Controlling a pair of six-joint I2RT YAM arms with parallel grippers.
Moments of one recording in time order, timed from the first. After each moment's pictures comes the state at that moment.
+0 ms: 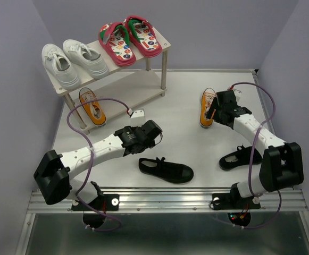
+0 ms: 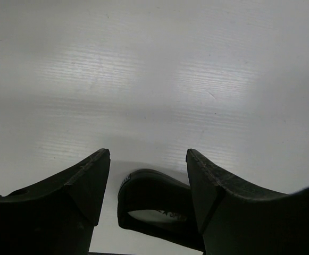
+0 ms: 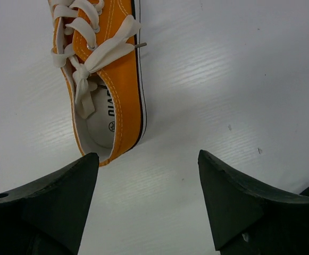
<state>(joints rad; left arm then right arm) -0.94 1.35 0.99 -0.71 -0.59 -0.97 0.24 1.42 1.02 -0.46 0.36 0.53</state>
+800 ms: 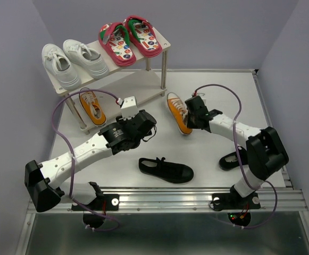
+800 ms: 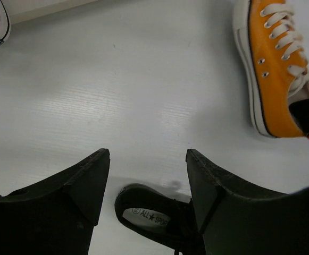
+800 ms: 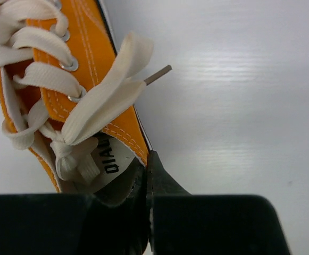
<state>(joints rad) -0.95 1.23 1.16 -0.82 -0.71 -0.96 0.46 1.67 1.10 -0.36 0.35 0.49</state>
